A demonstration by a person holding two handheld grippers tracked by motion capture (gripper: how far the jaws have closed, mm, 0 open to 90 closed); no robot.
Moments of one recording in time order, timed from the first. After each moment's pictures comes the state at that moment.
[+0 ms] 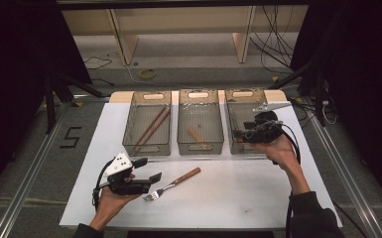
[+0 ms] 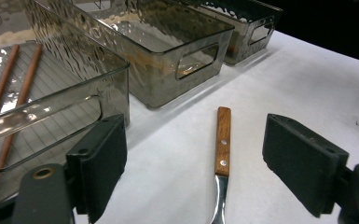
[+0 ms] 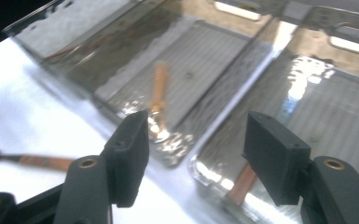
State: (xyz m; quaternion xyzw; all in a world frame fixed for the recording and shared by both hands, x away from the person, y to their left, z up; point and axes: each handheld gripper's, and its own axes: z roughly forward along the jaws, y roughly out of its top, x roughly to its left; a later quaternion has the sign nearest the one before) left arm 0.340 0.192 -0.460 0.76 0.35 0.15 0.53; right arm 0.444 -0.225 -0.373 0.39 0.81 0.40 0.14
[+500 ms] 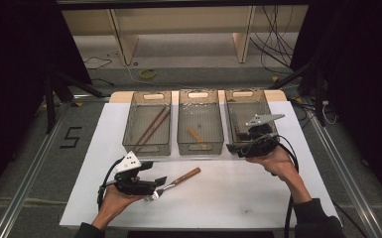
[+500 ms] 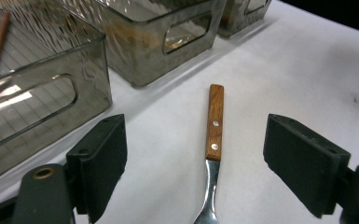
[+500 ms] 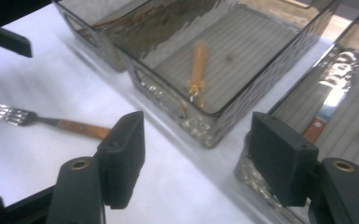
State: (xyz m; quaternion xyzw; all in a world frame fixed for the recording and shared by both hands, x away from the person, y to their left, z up) left arm 0.347 0.176 -0.463 0.79 0.35 0.12 0.49; right arm 0.417 -0.211 -0.382 0.35 0.84 0.39 0.12
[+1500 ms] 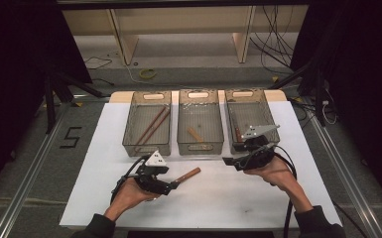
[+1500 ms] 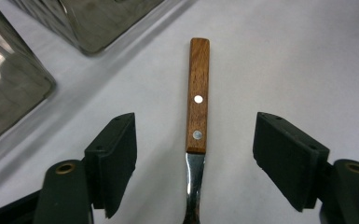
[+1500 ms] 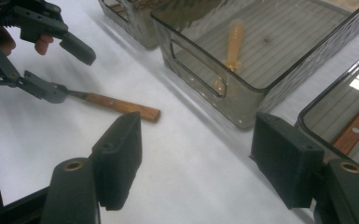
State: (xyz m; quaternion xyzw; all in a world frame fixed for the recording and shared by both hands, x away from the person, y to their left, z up) left arm 0.368 0.129 -0.470 0.87 0.31 0.07 0.37; right arm 0.397 -0.203 -0.396 0.32 0.86 0.39 0.09
